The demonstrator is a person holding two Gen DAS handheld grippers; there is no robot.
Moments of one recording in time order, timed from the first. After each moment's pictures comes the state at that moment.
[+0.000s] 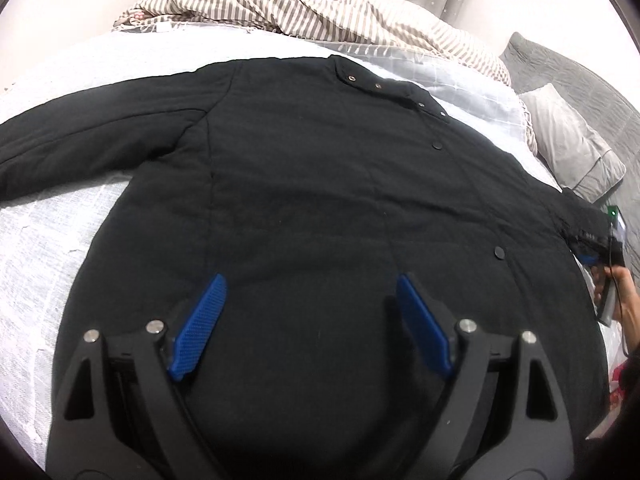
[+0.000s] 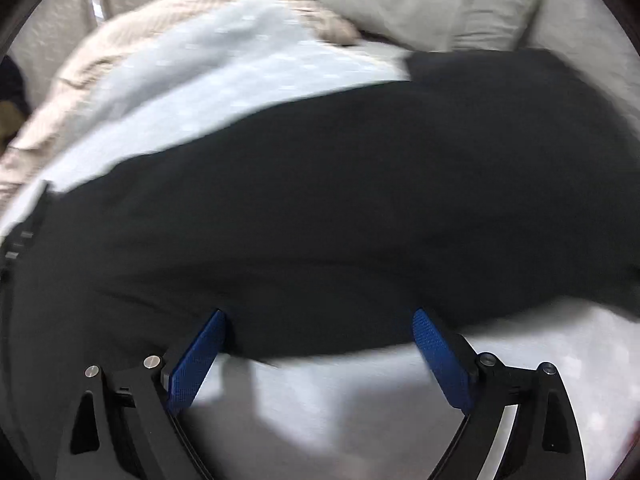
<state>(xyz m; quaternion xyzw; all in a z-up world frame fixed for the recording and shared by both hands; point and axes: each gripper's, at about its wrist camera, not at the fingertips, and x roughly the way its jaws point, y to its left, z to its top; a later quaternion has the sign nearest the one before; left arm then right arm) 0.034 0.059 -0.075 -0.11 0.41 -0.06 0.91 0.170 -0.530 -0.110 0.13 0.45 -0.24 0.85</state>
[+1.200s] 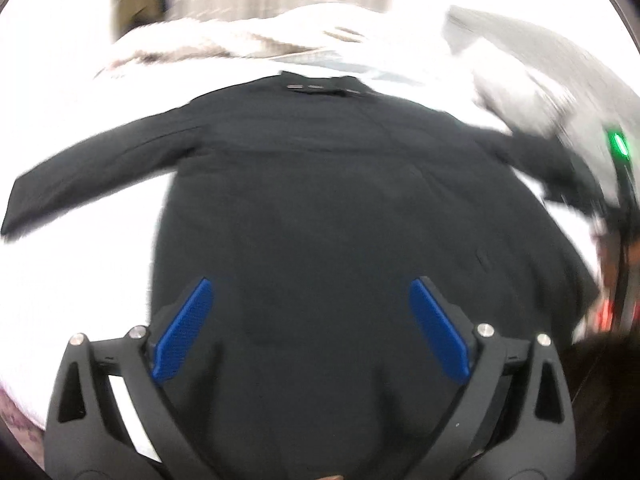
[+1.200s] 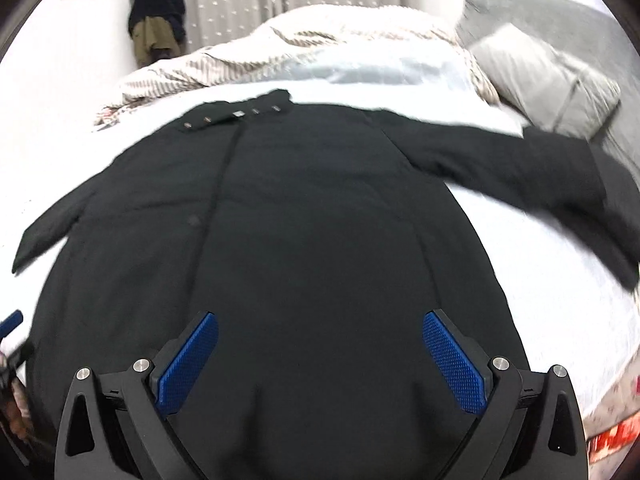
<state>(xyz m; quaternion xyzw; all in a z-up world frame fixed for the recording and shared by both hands) -0.090 0.070 -0.017 -0.04 0.39 -0.10 0.91 -0.016 -0.285 -0.048 0.02 0.40 -0.01 0.91</state>
